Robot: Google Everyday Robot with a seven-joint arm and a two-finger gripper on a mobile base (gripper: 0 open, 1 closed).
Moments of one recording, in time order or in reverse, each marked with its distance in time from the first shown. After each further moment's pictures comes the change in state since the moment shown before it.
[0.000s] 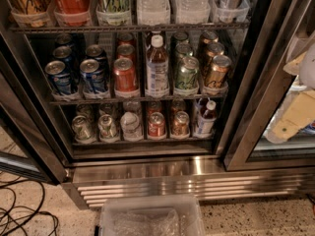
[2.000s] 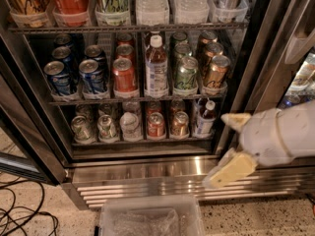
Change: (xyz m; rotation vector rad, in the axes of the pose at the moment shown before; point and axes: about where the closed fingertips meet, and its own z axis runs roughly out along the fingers) arm -0.046 0.097 0.110 -0.180 -0.433 0.015
